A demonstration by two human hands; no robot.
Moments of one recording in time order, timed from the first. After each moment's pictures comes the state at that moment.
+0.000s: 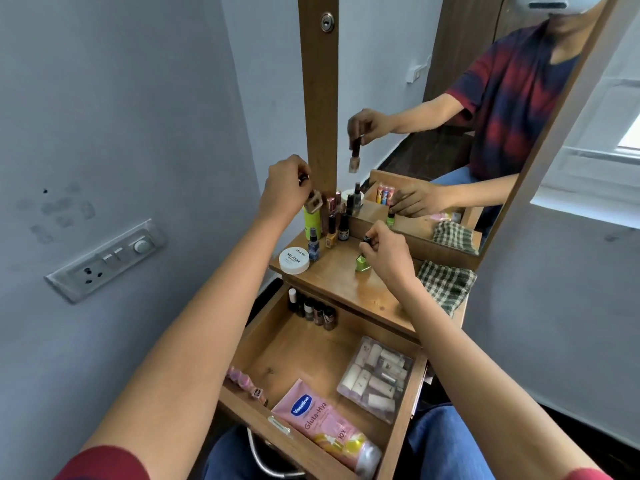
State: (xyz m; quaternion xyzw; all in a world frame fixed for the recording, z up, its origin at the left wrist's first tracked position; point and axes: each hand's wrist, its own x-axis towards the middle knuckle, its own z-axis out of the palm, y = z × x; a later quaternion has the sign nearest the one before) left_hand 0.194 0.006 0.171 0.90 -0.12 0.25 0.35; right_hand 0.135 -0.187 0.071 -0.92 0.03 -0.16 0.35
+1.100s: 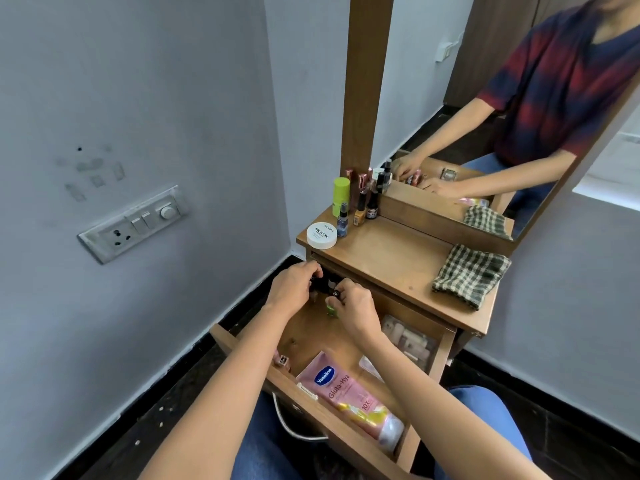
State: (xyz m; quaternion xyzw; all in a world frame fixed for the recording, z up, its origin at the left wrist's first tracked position) left_hand 0.101 0.066 -0.009 0.97 -0.13 0.06 0.19; right_hand 0.067 -0.085 -0.034 -0.93 0.00 -0.03 0.37
